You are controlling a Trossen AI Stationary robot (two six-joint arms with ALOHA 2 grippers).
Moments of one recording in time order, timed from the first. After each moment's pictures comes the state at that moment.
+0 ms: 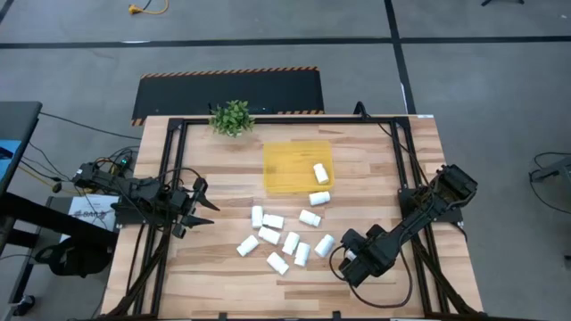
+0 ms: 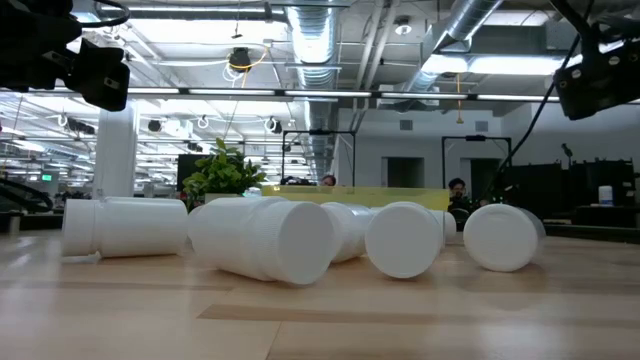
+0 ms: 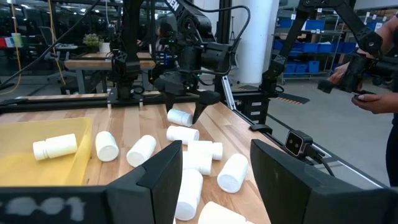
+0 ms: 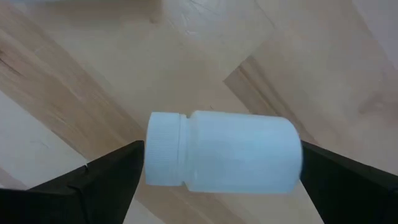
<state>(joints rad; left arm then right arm) -0.33 0.01 0.01 0.03 -0.01 -0.05 0.72 1.79 1.07 -0.93 0.13 1.43</state>
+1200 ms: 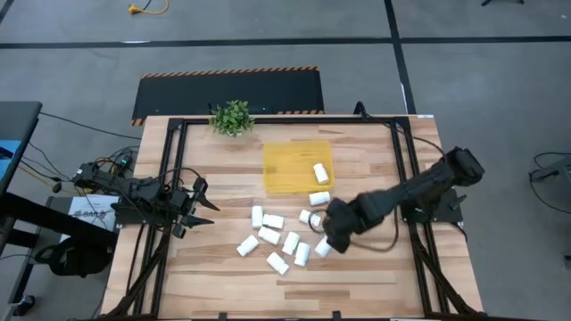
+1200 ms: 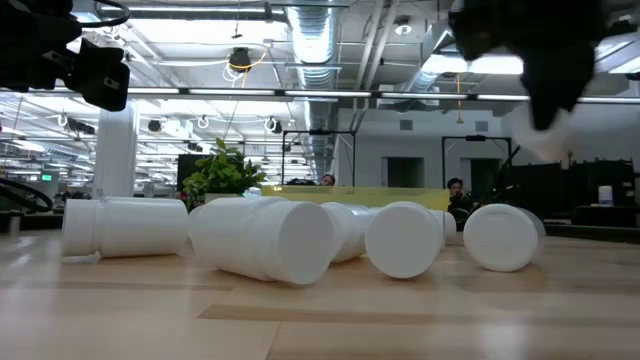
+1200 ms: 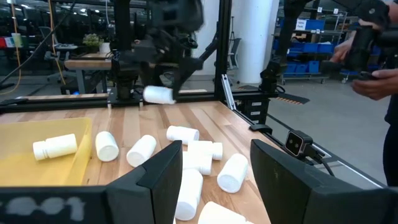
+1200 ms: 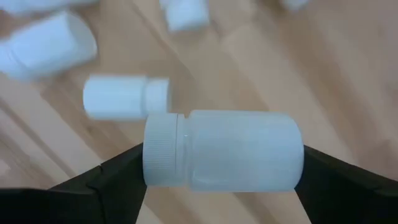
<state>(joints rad) -0.33 0.01 0.01 0.03 -0.01 -0.05 0.38 1.62 1.26 -1.14 0.08 0.98</state>
